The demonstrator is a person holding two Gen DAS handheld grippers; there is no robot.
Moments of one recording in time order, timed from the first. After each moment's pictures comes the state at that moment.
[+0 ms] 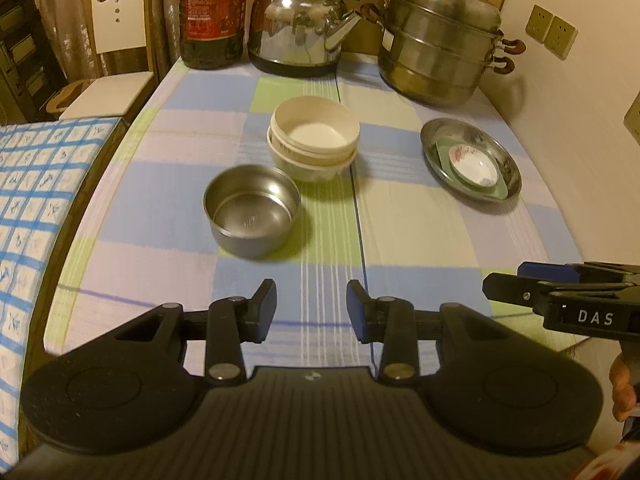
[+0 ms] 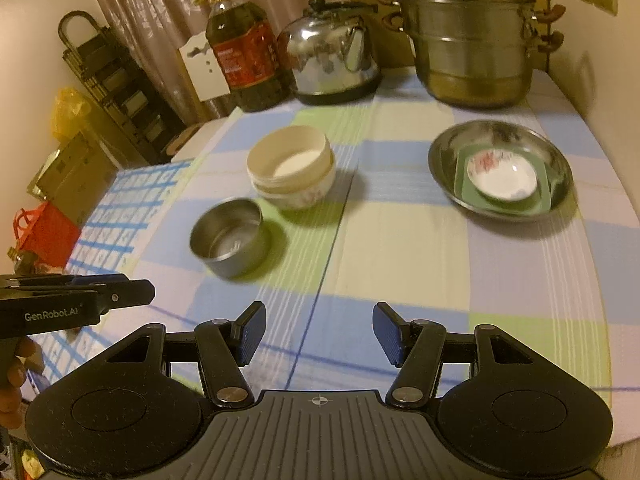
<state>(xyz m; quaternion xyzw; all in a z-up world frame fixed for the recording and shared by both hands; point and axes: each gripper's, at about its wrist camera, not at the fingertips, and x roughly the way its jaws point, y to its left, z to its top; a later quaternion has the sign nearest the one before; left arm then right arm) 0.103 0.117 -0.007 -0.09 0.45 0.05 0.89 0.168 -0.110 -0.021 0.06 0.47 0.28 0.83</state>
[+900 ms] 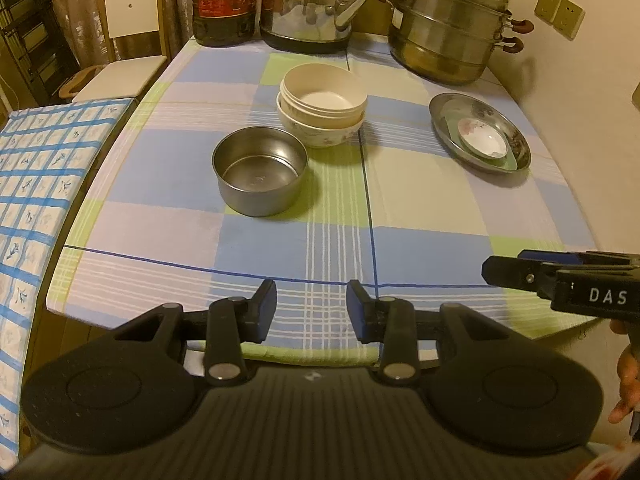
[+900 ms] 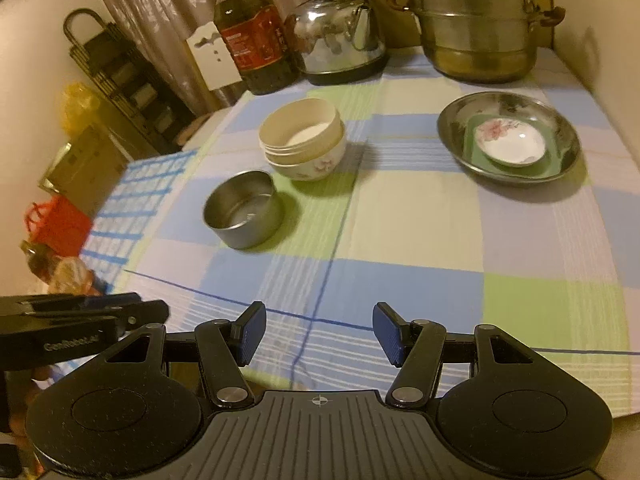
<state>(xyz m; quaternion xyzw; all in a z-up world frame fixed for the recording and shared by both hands) 0.080 0.107 -0.025 -0.09 0.46 0.07 0.88 0.152 -0.116 -0.035 0.08 0.48 0.30 0.82</state>
